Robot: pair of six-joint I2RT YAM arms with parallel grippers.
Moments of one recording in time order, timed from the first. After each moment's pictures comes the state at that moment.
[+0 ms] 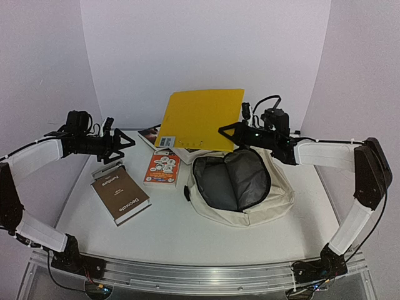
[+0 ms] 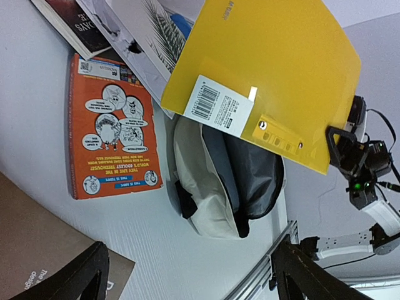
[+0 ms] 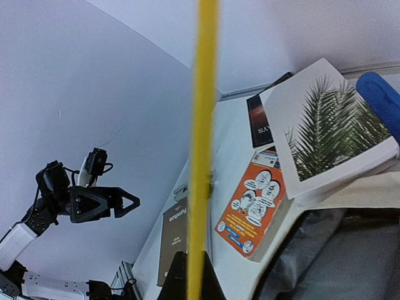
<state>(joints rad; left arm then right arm) -0.13 1.33 1.00 -0.36 0.76 -0.51 0.56 1.71 1.16 0.37 -0.47 0.79</state>
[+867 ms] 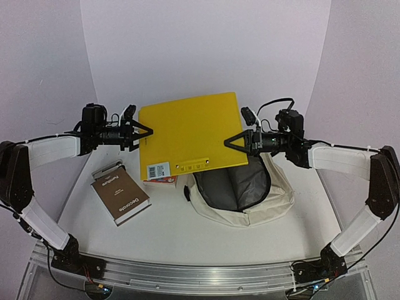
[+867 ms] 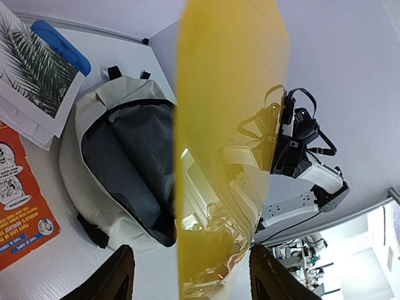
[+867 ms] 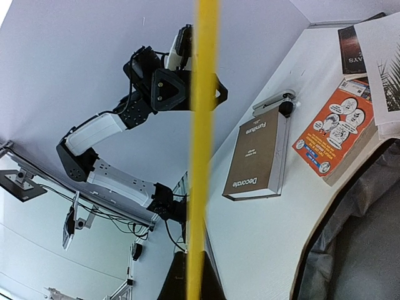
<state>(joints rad) -0.25 1.52 1.05 0.13 1.07 -0.71 0.49 1.57 1.05 0.34 -1.00 0.77</state>
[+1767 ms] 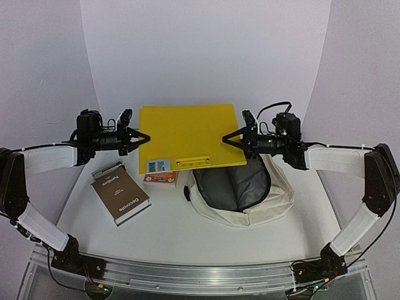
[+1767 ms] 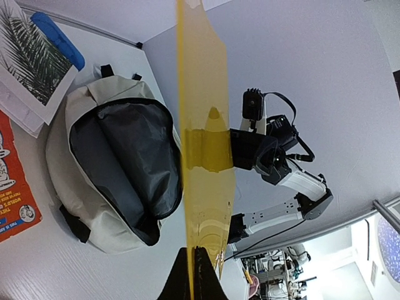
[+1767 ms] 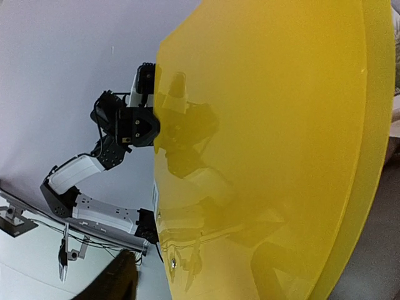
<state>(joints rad) -0.26 1.45 0.91 0.33 1.06 -0.90 0.48 1.61 1.04 0.38 -0.87 0.83</state>
